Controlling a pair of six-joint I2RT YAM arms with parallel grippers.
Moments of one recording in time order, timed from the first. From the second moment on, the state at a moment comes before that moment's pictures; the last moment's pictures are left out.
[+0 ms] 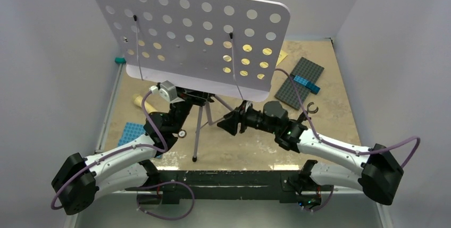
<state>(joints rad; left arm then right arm) -0.82 1.01 0.46 1.06 -0.22 -0.19 0.85 1.09 0.61 0.33 -0.29 0.53</state>
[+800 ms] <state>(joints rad) -0.96 0.93 0.46 0.90 -0.39 -0.30 1.19 1.57 0.52 1.00 0.42 0.07</state>
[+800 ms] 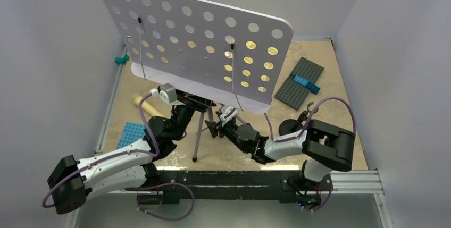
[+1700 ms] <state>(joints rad) -1.02 0.85 0.52 0.70 -0.45 -0.32 1.23 1.48 0.58 0.89 0.56 -0.06</state>
